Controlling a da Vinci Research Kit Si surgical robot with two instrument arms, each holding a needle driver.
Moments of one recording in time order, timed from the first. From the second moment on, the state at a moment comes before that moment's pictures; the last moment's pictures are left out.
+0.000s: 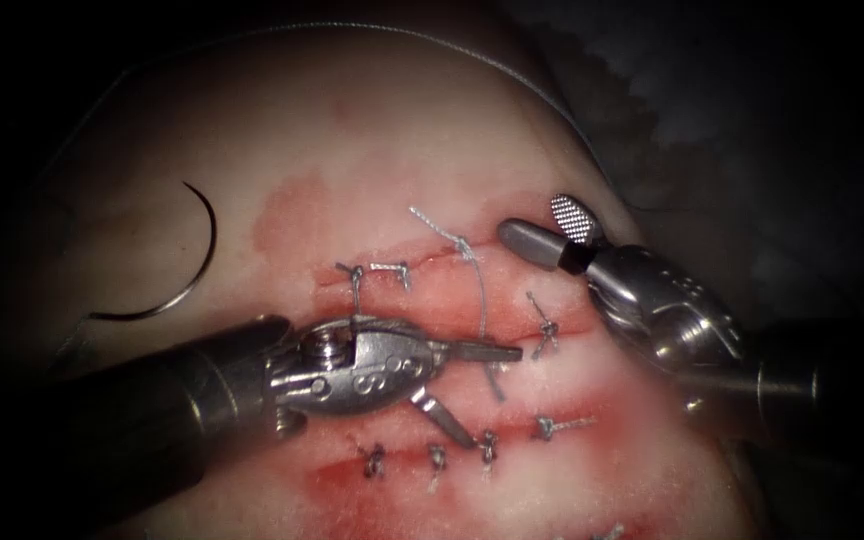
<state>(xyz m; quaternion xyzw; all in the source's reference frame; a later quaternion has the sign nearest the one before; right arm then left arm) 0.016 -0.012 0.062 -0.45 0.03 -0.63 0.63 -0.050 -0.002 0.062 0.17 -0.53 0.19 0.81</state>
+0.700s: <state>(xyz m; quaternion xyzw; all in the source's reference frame) 0.016 -0.012 0.062 -0.45 0.04 -0.63 0.63 -0.050 0.005 0.060 0.16 -0.58 -0.01 0.80</state>
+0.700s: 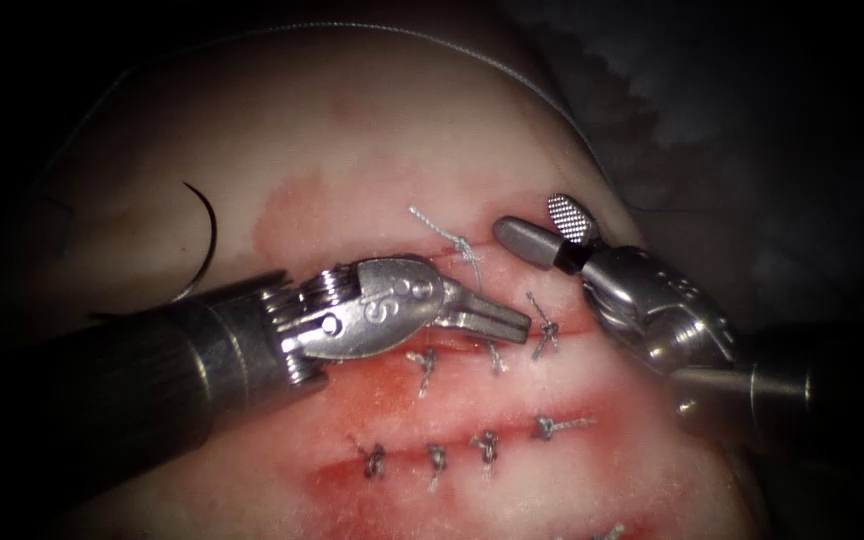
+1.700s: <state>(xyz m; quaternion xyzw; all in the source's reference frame) 0.017 -0.014 0.061 -0.51 0.10 -0.68 0.52 -0.046 0.015 0.062 0.15 -0.62 -0.24 0.73</state>
